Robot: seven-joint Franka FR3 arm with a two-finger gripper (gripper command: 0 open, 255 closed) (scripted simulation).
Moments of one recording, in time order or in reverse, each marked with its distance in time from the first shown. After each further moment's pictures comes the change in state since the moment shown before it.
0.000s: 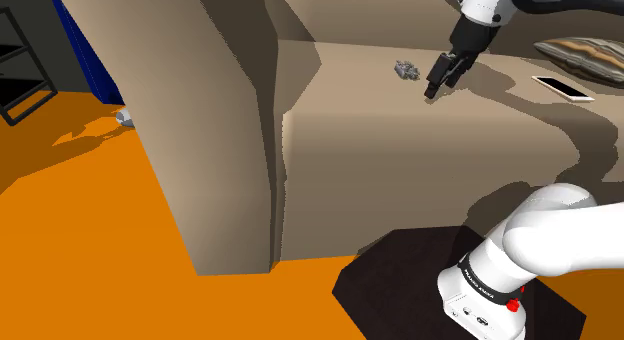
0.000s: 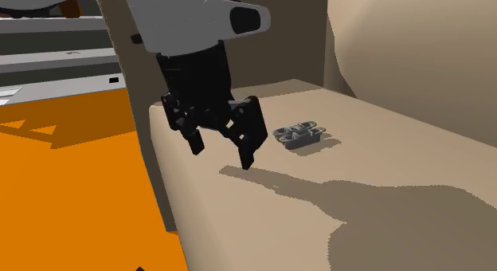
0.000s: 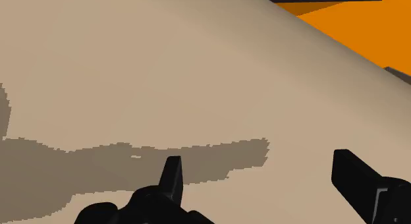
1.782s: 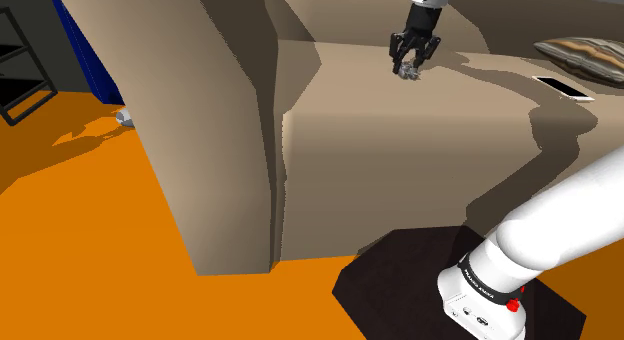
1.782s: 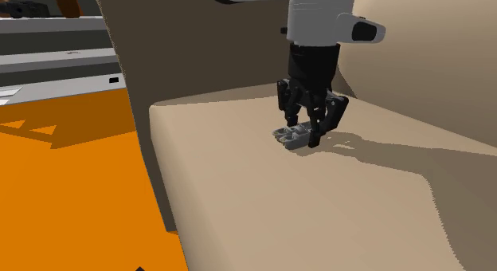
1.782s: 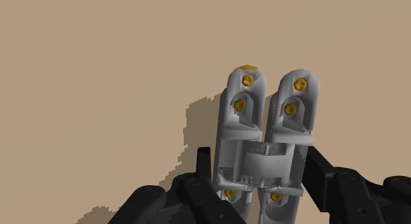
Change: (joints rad) arm -0.135 0.608 -0.051 0.499 0.065 -0.032 0.308
